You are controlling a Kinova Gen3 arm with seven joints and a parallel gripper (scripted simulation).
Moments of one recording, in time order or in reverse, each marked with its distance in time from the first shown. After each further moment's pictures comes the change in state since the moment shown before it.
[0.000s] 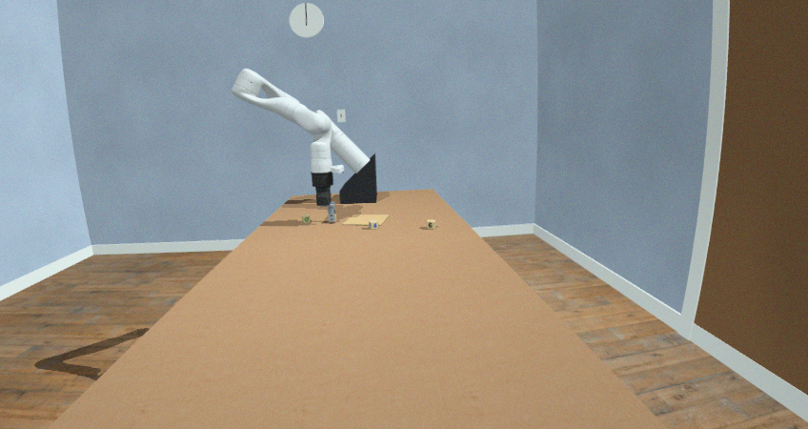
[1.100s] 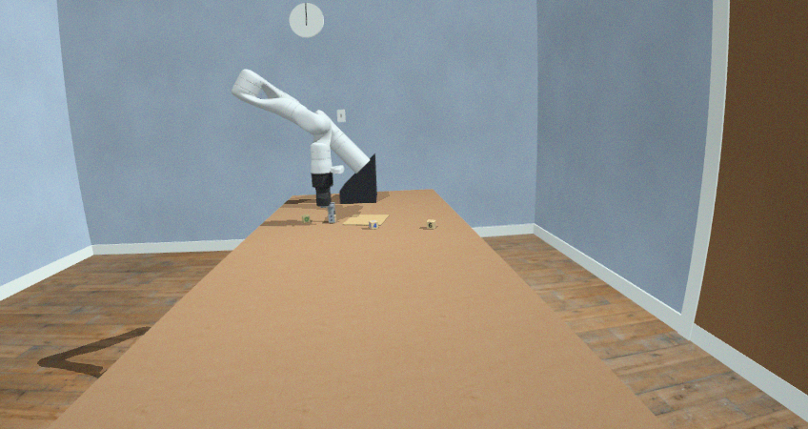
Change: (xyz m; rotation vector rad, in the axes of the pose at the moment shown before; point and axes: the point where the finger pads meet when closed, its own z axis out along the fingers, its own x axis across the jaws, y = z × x) arm 0.000 0.001 0.002 -0.001 0.000 0.001
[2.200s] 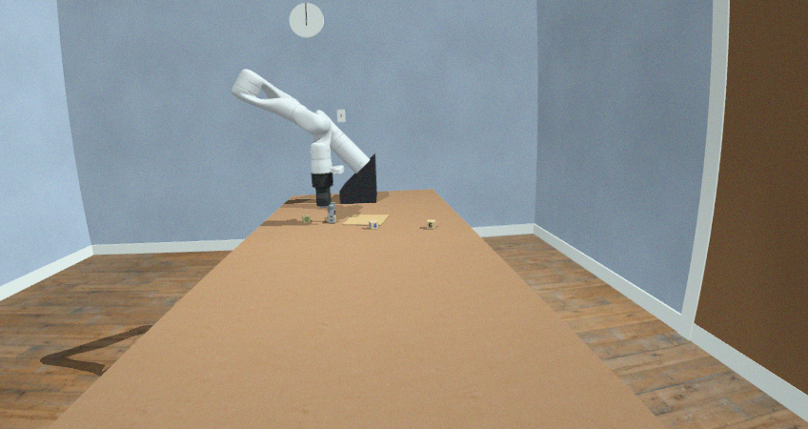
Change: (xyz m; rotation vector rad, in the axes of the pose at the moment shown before) arm 0.000 0.000 0.000 0.000 0.000 0.000
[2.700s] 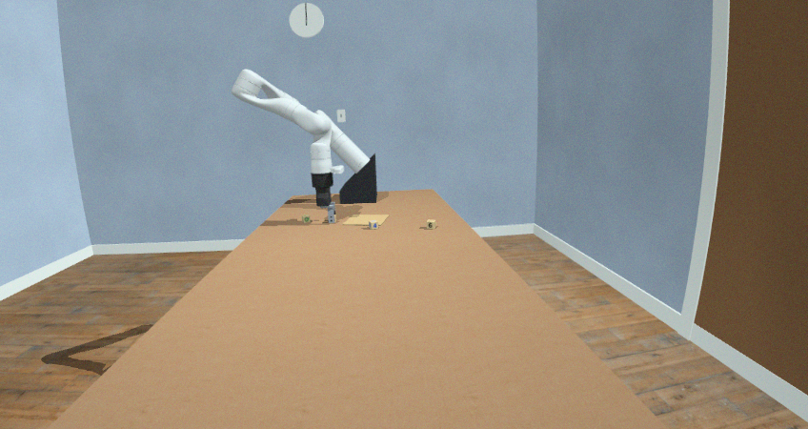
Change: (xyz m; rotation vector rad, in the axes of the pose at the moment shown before) arm 0.000 0.000 0.000 0.000 0.000 0.000
